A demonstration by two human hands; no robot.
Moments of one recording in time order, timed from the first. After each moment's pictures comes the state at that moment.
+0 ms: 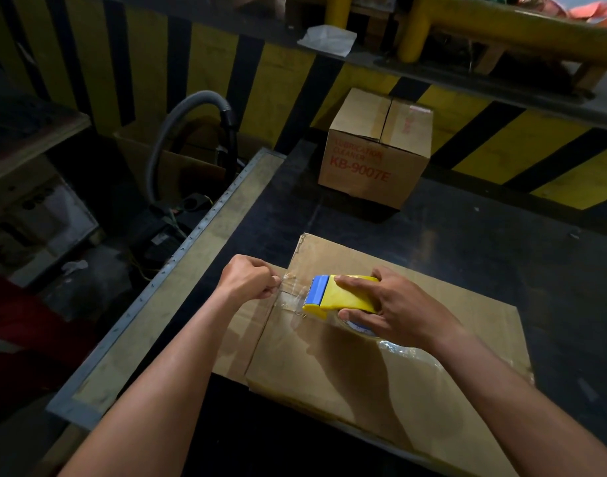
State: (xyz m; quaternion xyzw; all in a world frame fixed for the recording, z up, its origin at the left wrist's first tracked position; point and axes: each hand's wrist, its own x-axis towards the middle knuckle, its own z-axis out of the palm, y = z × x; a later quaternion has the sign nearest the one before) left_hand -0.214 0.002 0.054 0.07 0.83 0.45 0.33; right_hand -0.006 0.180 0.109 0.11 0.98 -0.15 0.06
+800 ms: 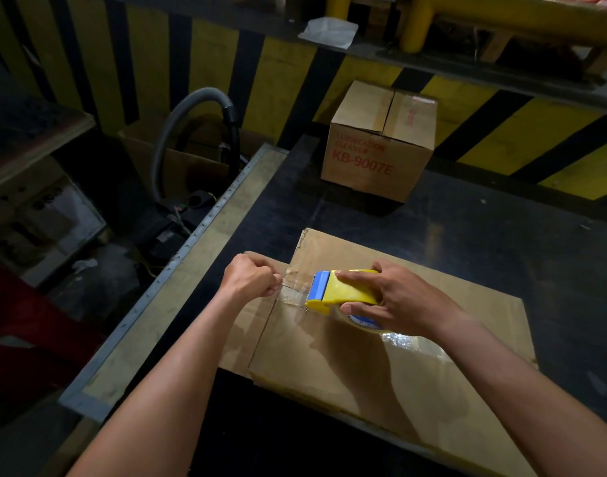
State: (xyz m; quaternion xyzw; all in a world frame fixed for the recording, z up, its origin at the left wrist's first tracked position) left_hand -0.211 0.000 0.042 0.07 0.83 0.45 0.31; right_hand -0.009 0.184 0.114 0.10 0.98 -0.16 0.08
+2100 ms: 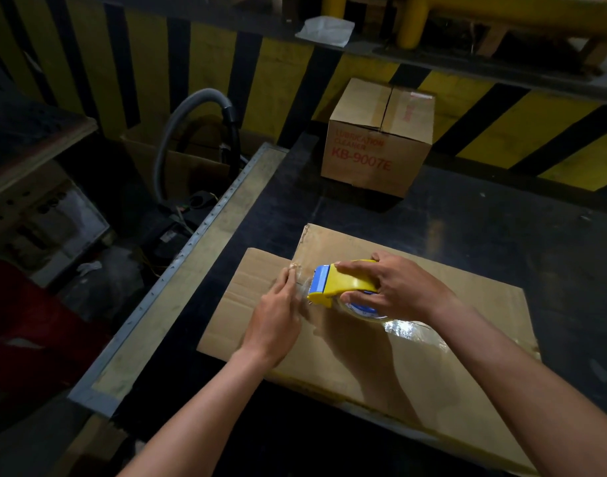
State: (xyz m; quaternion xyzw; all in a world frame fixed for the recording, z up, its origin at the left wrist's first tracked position) left_hand -0.123 -0.017 0.018 0.33 0.86 0.37 0.15; right_hand -0.012 0.187 0.106 0.10 0.98 -0.14 0.06
